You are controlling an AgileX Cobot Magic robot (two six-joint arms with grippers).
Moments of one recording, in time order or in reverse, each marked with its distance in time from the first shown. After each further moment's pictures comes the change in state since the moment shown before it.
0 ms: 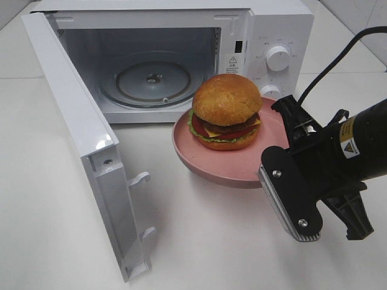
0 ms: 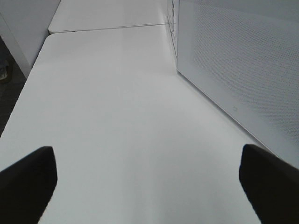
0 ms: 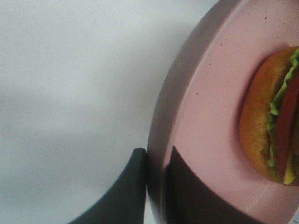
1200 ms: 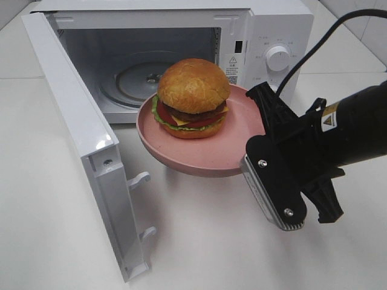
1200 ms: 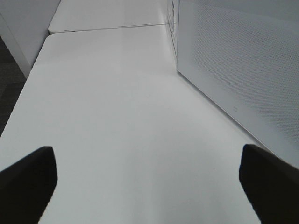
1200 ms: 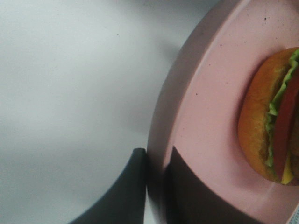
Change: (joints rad) left arm 0.000 0.000 0.000 0.000 0.000 0.000; right arm -0.017 0.052 -0.050 0.393 -0.106 -0.468
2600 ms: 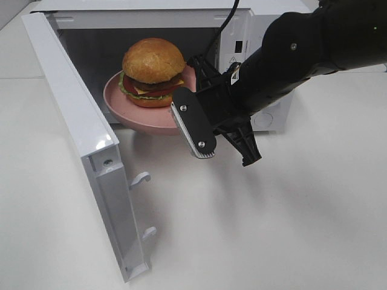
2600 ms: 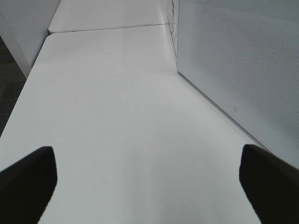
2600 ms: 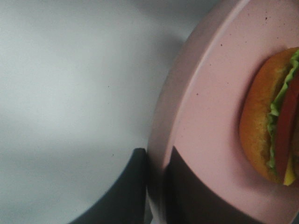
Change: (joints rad) left arm 0.000 0.000 0.000 0.000 0.000 0.000; right arm 0.000 0.394 -0.414 0.002 0.023 0.000
